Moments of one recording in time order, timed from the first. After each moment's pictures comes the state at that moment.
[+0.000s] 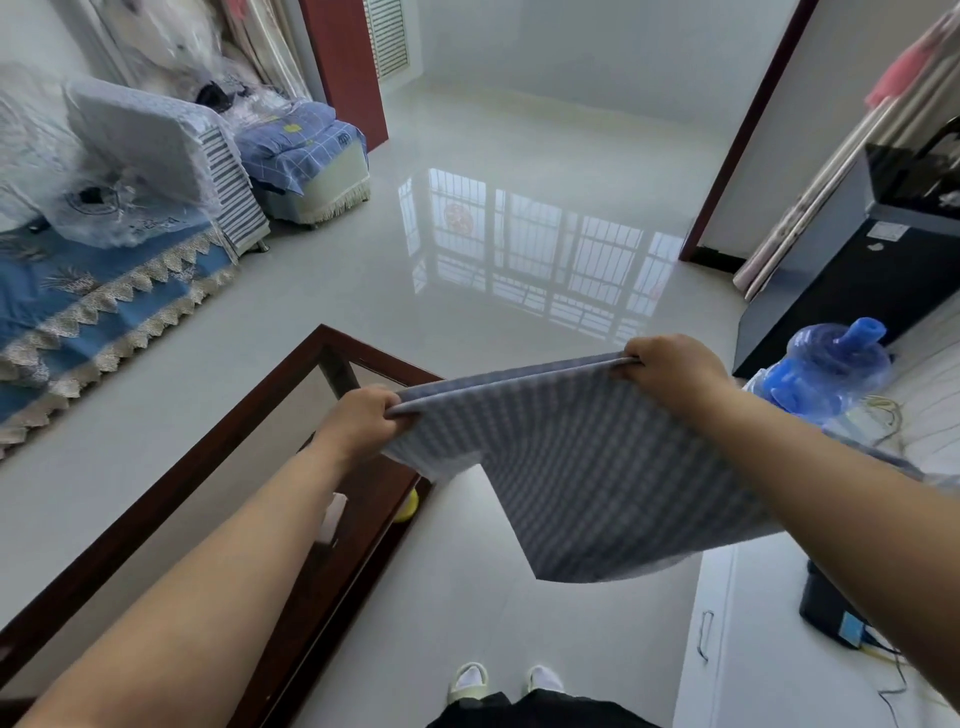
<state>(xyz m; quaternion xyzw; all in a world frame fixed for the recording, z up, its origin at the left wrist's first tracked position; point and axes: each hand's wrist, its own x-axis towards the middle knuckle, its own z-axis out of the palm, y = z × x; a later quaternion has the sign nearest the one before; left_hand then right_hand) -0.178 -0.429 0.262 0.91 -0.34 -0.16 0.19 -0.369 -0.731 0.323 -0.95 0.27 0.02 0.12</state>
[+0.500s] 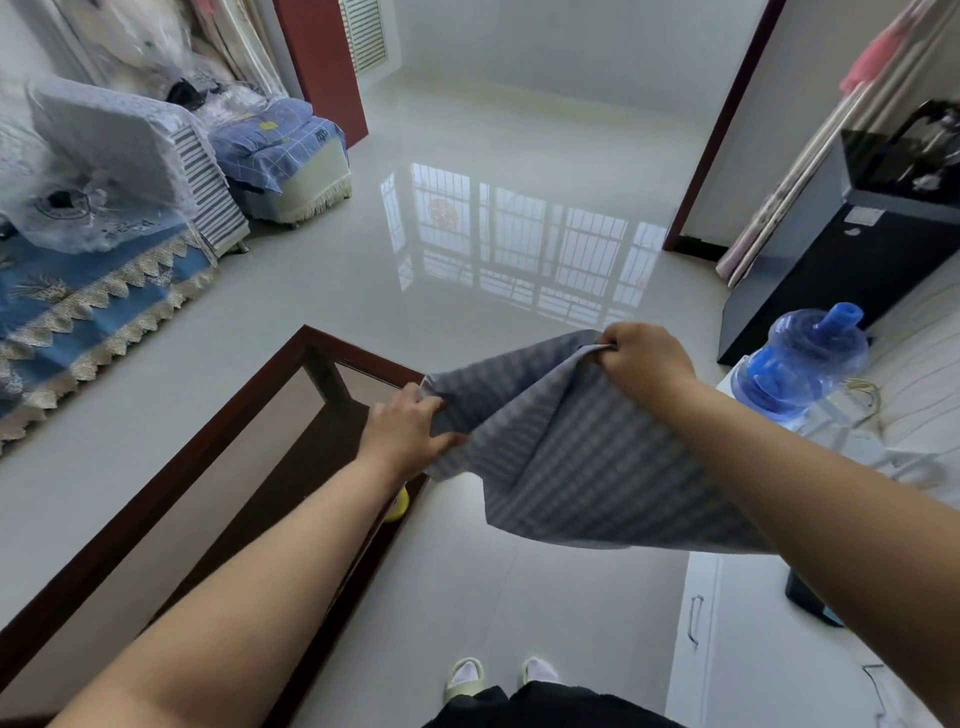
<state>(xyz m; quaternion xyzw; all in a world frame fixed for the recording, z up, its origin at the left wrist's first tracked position) -0.214 -0.477 0.231 0.91 -0.40 -0.08 0.07 -0.362 -0.723 0.317 -0.92 0.34 -0.06 0.20</state>
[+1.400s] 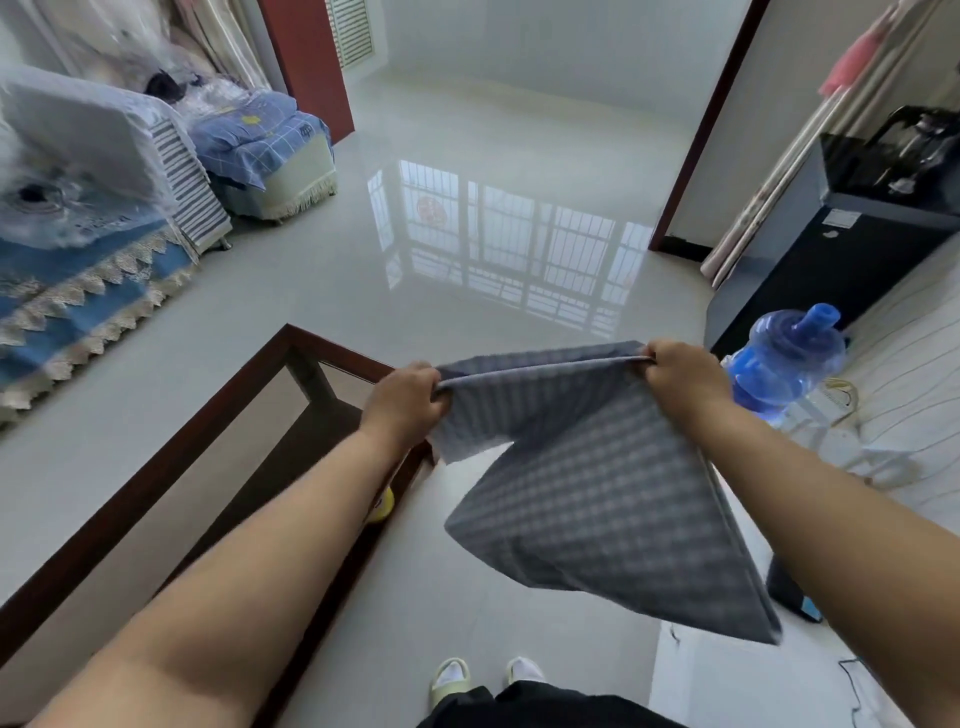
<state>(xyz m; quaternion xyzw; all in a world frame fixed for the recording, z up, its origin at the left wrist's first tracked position) -0.215 -0.518 0.261 0.90 -0.39 -0.10 0.19 -0.405 -0.768 0.296 -0.91 0.39 -0.06 0.13</state>
